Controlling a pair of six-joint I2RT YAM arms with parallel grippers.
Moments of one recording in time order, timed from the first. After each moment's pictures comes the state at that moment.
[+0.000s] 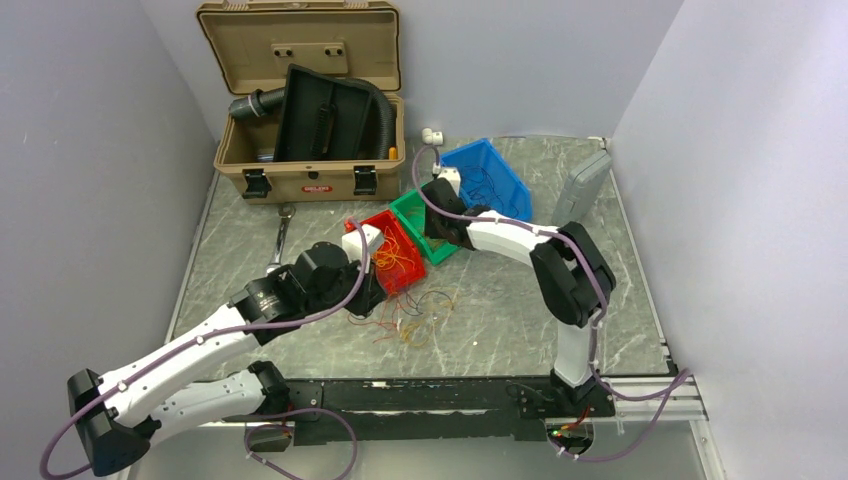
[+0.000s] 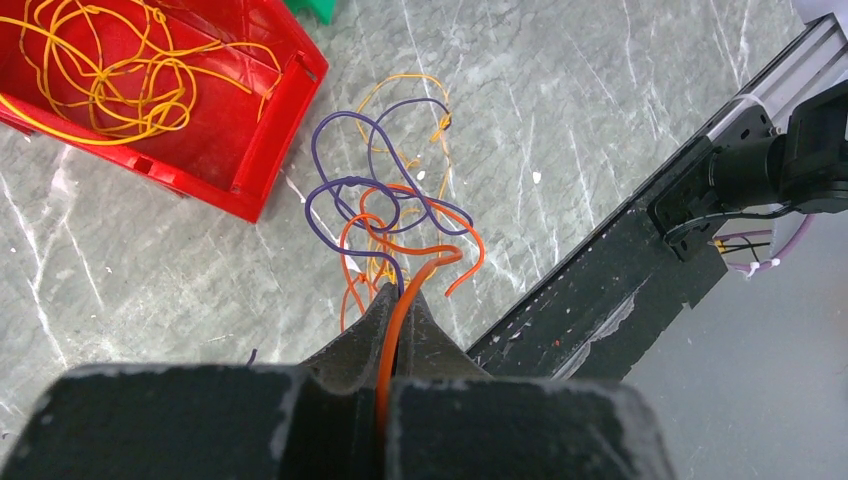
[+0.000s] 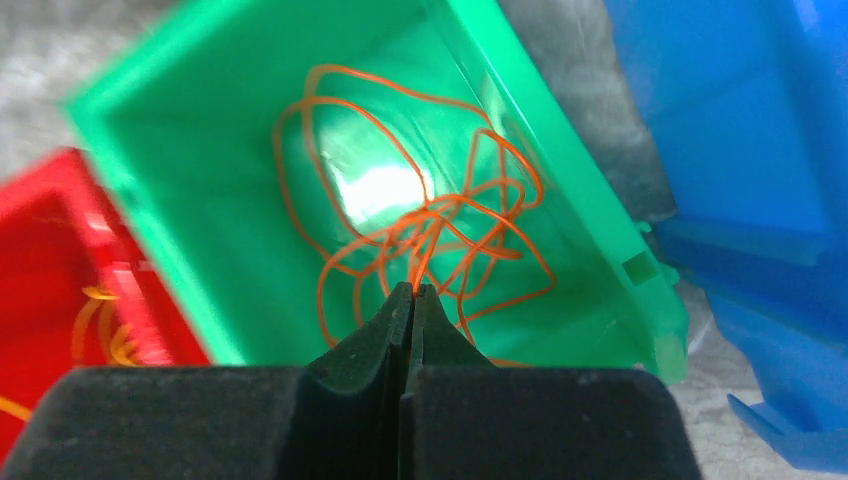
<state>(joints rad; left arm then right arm) -0.88 0.89 0.82 -0.51 0.02 -0.41 0.66 1.88 1.29 -0.14 0.28 0.51</state>
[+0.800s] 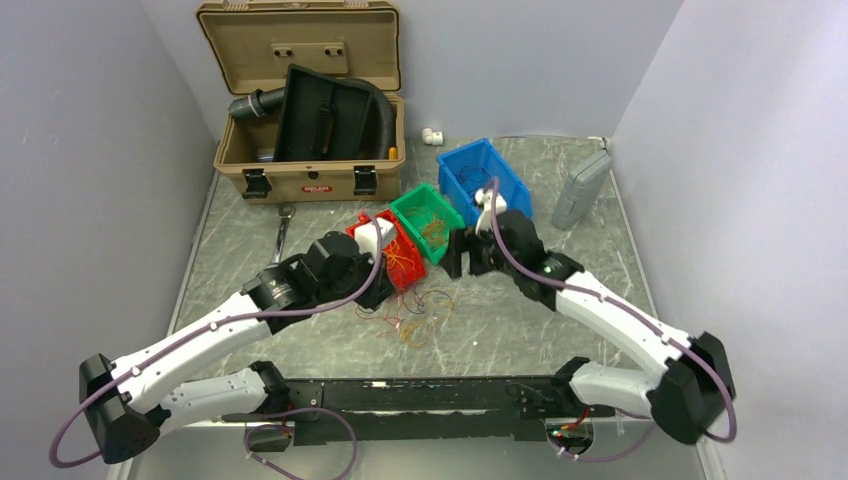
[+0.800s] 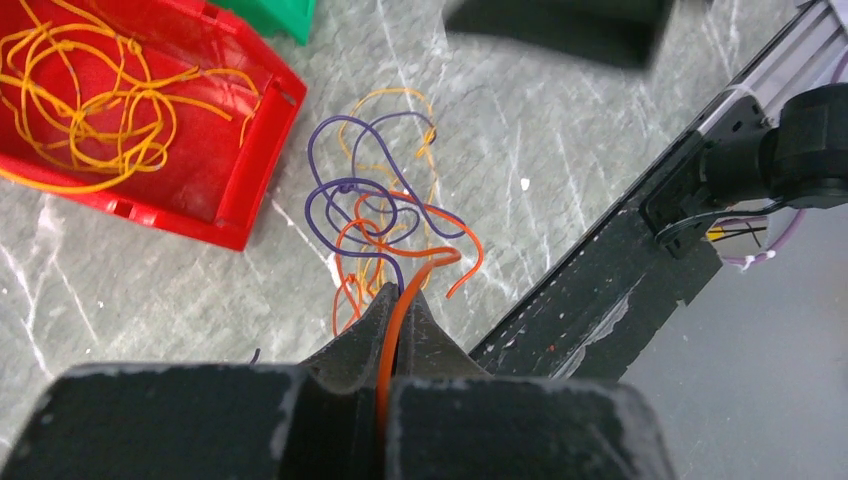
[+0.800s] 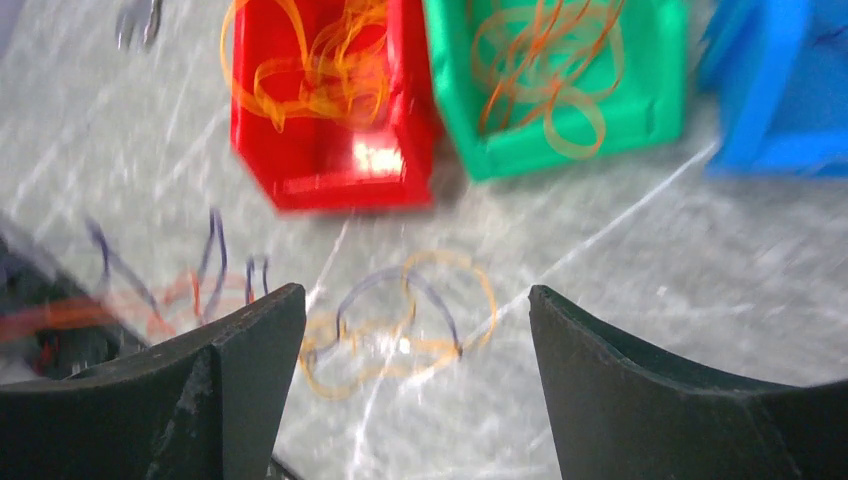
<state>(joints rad) -0.88 0.97 0.87 -0.49 0.05 -0.38 0.65 1.18 0.87 -0.23 -0.02 0.37</state>
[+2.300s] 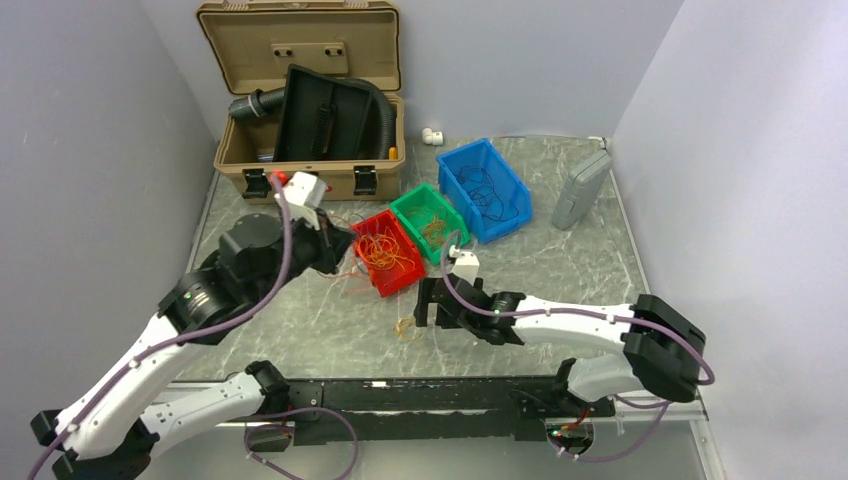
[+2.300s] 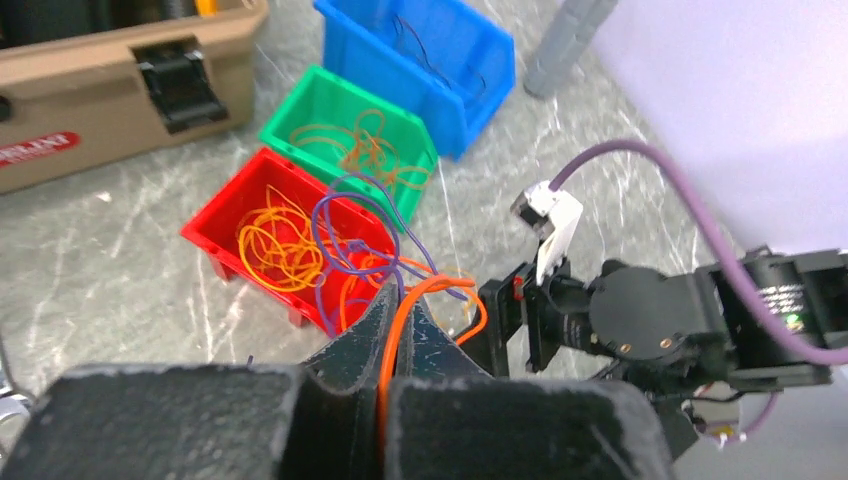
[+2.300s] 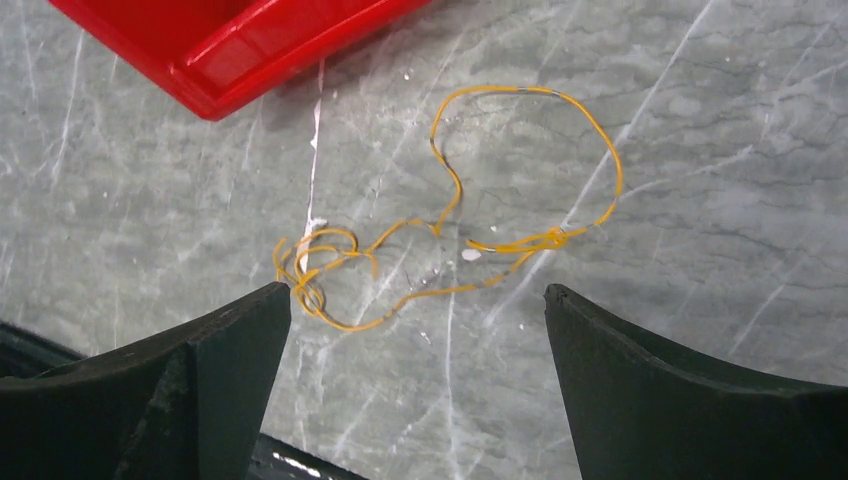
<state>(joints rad) -0.80 0.83 1.17 -0.62 -0.14 -0.35 1.08 1.30 0.63 -0.17 0.34 0.91</state>
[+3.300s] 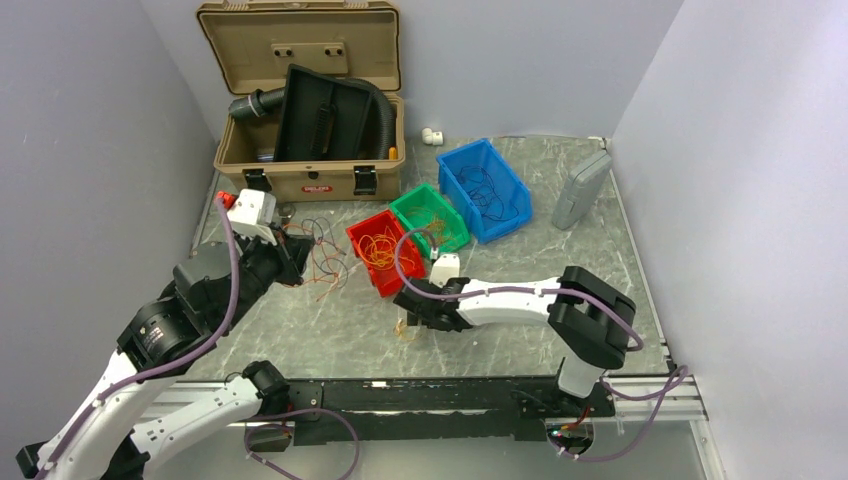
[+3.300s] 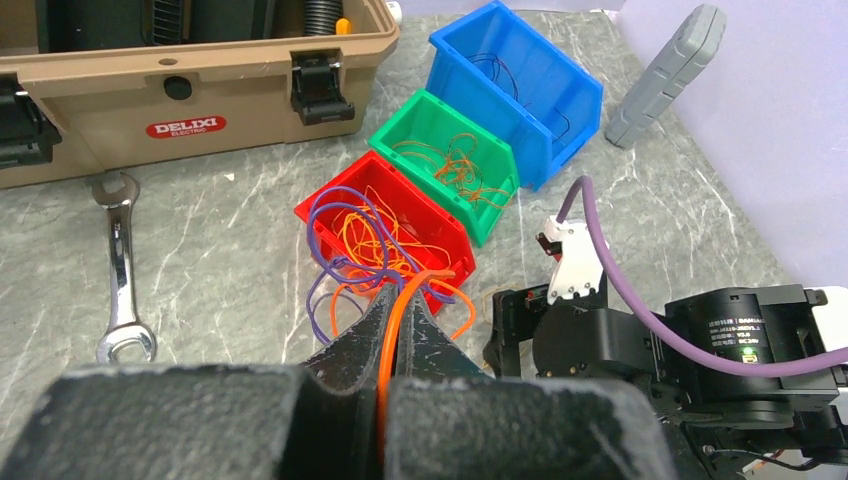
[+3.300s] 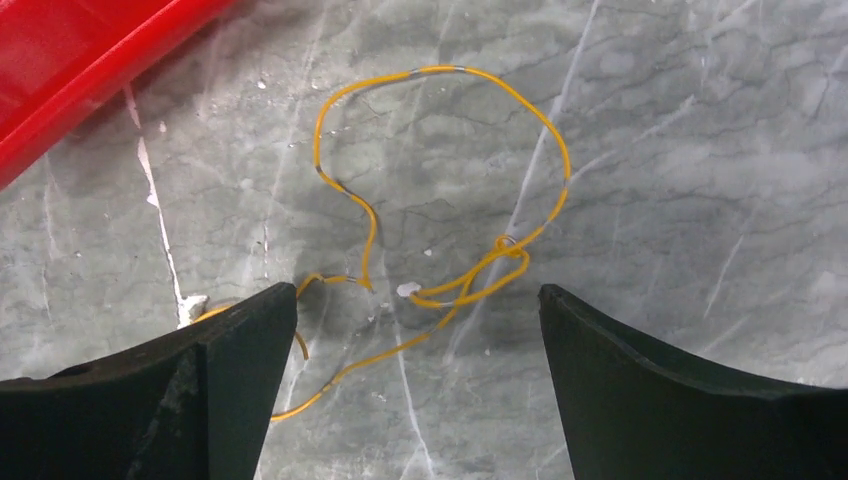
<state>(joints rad) -0.79 0.64 1.15 -0.73 -0.37 -0.36 1.12 1.67 0.94 -0.53 0.50 1.12</state>
